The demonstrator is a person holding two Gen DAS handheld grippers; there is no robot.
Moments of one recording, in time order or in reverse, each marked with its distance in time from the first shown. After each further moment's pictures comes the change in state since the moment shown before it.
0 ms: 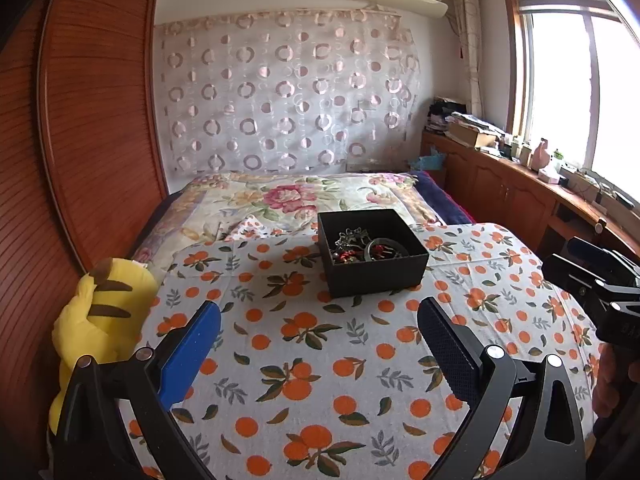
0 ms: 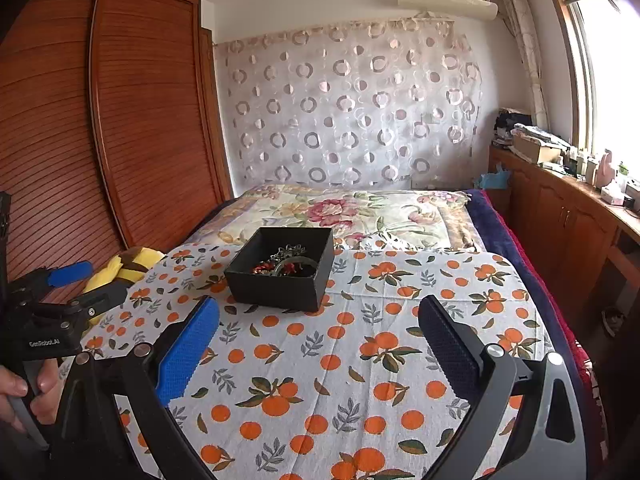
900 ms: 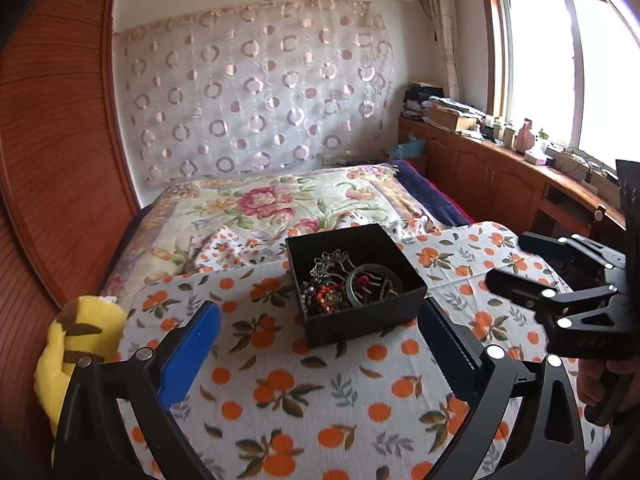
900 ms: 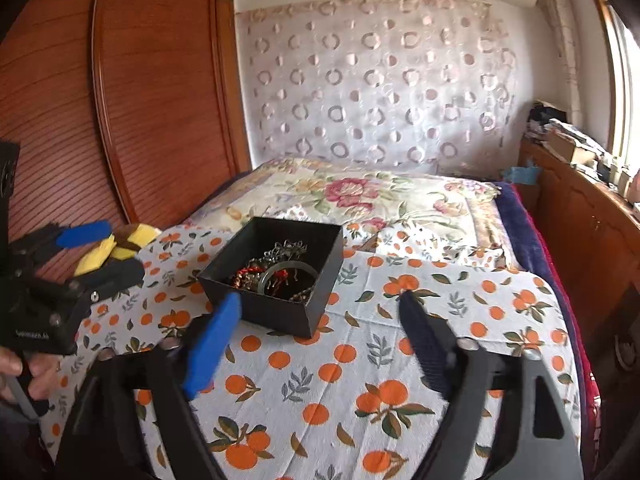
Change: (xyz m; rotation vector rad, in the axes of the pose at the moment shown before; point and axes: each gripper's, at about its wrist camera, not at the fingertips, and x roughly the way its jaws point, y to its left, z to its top) left arm 0.065 -0.021 0.042 0.092 0.030 -0.064; right arm 0.079 -0.014 0.028 -0.058 0.086 0.078
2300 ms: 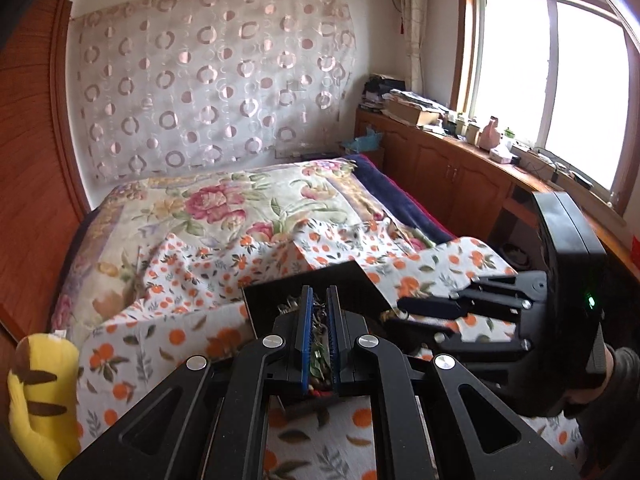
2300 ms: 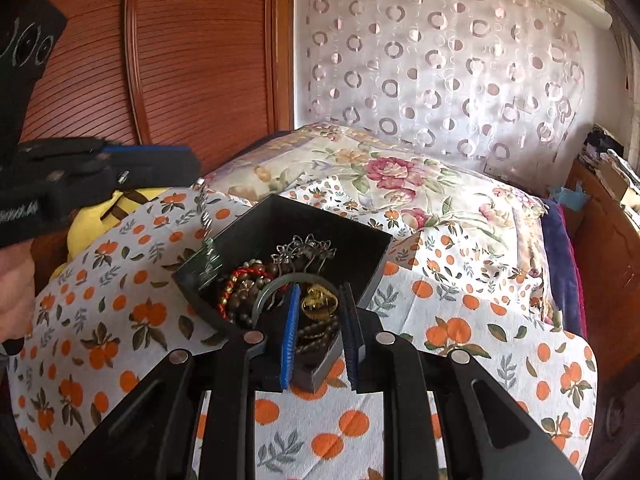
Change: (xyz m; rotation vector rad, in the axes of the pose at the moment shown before) left arm 0.078 0.014 0.060 0.017 0.044 -0.197; right arm 0.114 0.012 0.029 -0.197 0.160 0.134
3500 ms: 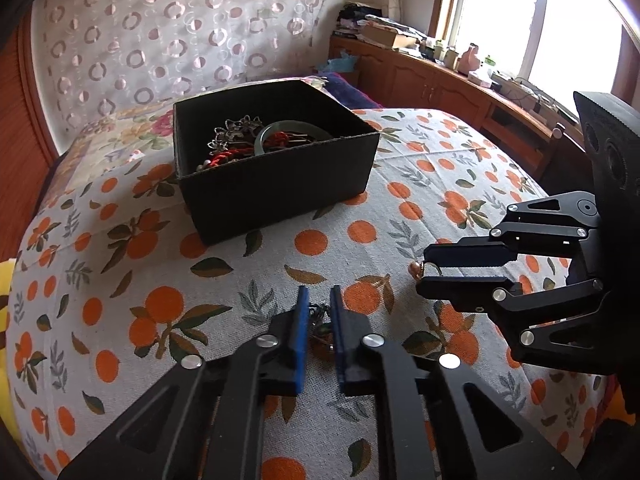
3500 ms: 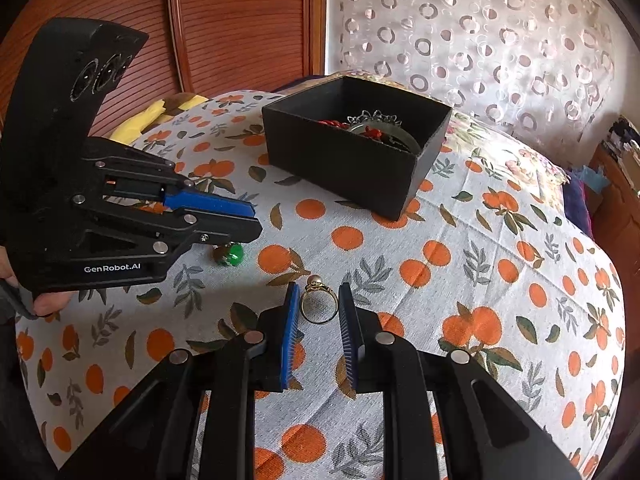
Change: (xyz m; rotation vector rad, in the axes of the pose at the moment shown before) left arm 0.018 -0.037 -0.129 0.037 0.251 -0.085; right arm -0.029 0.050 -0.100 -0.061 0.171 0.071
